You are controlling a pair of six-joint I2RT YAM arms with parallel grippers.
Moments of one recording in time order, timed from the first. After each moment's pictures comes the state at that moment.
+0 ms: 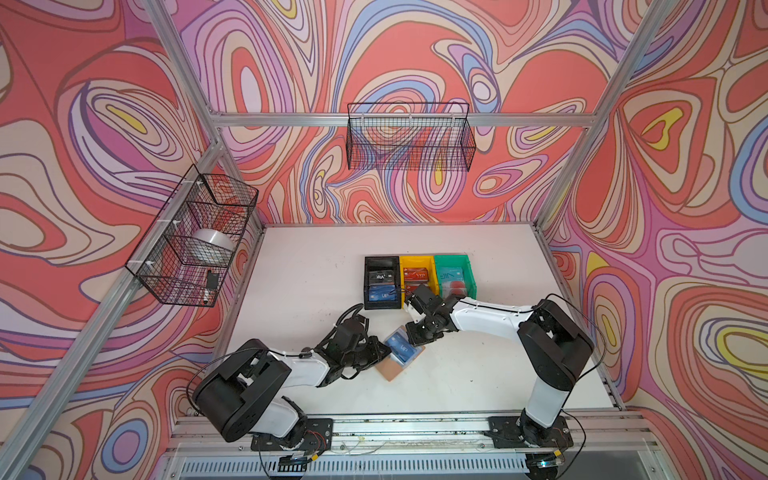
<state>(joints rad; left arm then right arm) -0.66 1.45 0.30 0.45 0.38 -1.11 0.77 1.80 1.08 -0.53 -0.20 0.44</state>
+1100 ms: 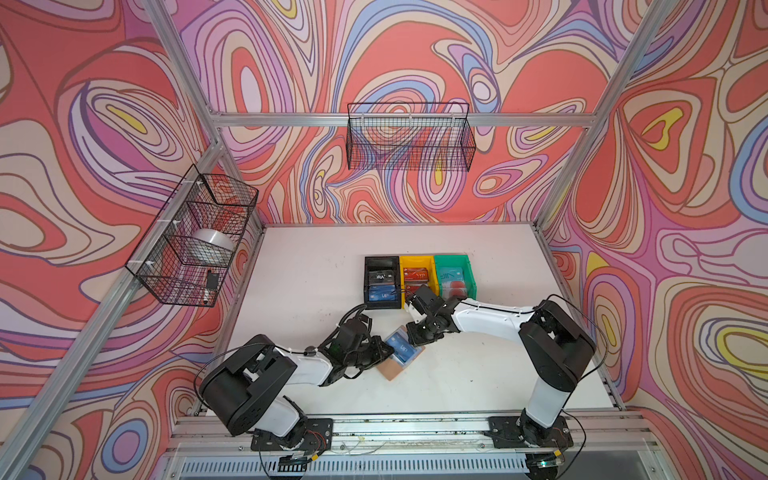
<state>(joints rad) -0.68 1.49 0.32 0.48 0.38 -1.11 0.76 1.79 1.06 -0.50 -0.21 0.46</state>
